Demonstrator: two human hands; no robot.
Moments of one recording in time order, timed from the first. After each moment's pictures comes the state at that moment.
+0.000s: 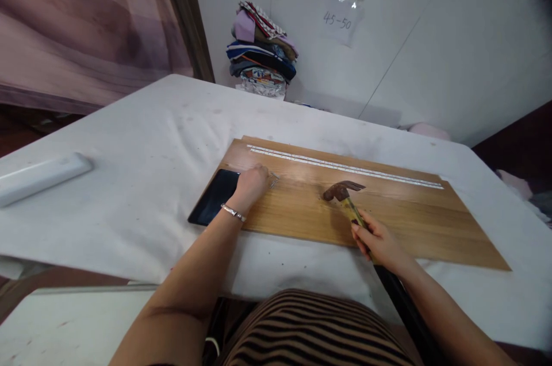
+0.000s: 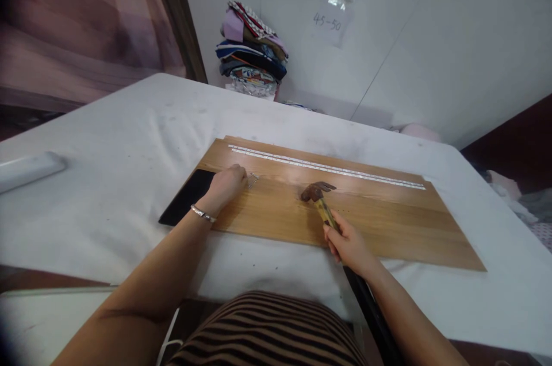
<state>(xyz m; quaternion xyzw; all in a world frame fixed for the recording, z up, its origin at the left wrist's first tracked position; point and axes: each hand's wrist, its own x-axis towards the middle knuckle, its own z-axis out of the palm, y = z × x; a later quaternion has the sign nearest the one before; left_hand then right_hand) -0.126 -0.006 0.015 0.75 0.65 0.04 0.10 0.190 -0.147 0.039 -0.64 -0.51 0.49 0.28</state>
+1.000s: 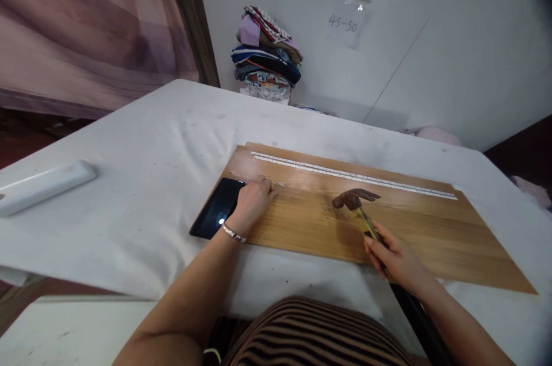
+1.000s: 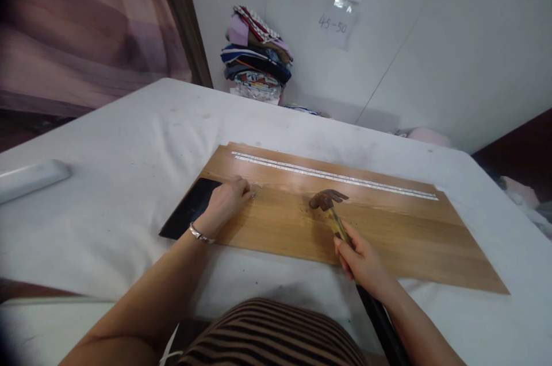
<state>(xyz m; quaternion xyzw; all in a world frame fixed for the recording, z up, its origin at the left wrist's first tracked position) -0.125 -0.025 0.028 0.74 0.66 0.05 0.13 0.199 -0.147 0.043 -0.65 -0.52 0.49 0.27</state>
